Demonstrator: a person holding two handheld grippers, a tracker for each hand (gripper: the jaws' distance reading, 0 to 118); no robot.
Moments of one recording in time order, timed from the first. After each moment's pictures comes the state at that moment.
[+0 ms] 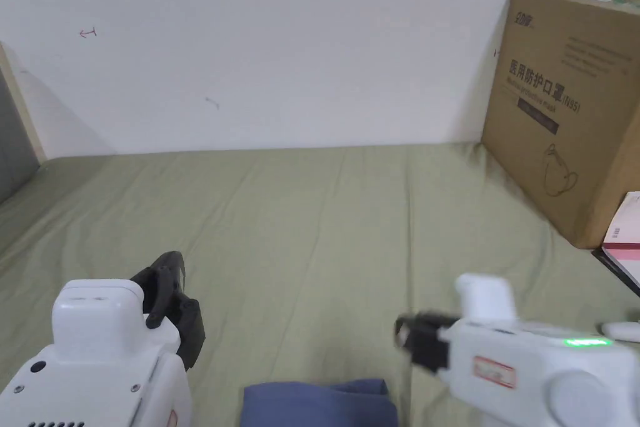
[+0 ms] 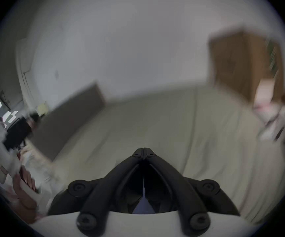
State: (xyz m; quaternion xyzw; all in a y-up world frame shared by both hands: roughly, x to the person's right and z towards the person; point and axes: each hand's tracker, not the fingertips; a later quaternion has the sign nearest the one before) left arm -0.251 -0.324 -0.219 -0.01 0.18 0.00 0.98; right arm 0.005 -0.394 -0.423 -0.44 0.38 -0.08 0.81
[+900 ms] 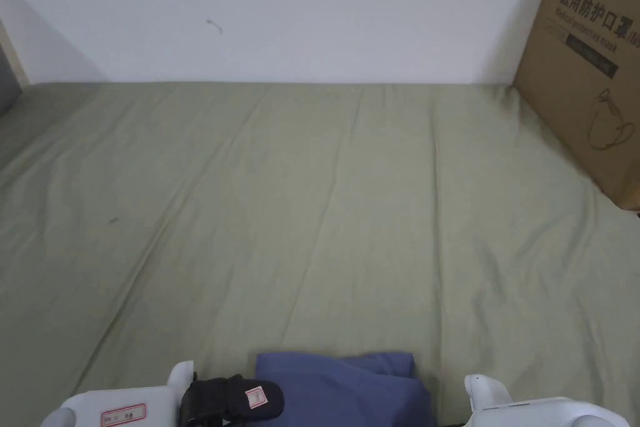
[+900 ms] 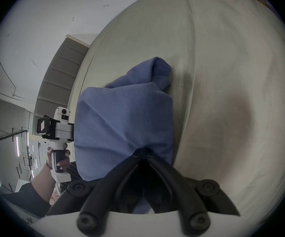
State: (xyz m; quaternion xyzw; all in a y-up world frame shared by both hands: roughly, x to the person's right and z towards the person) left arm -0.376 -0.595 -0.325 -0.37 -0.28 0.61 0.64; right arm 0.016 -0.529 -0.442 -0.61 0.36 -0.13 0.70
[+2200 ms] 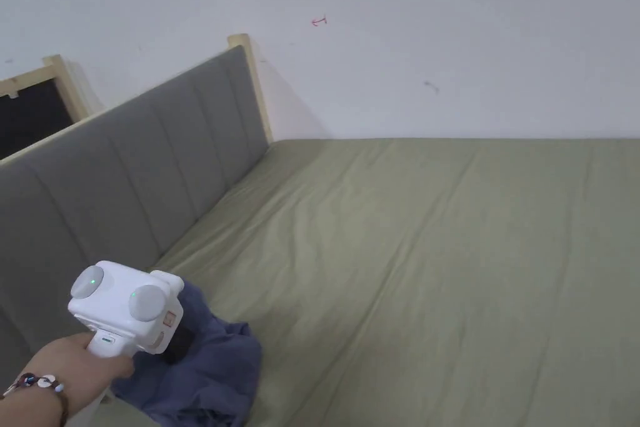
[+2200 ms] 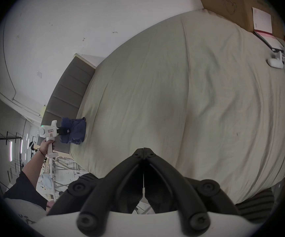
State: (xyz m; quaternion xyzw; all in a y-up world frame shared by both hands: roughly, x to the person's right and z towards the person) left arm -0.686 -0.427 -0.216 -0.57 0.31 0.01 0.76; right arm 0.038 -0.404 -0.412 -0.54 0.33 -0.14 0.76
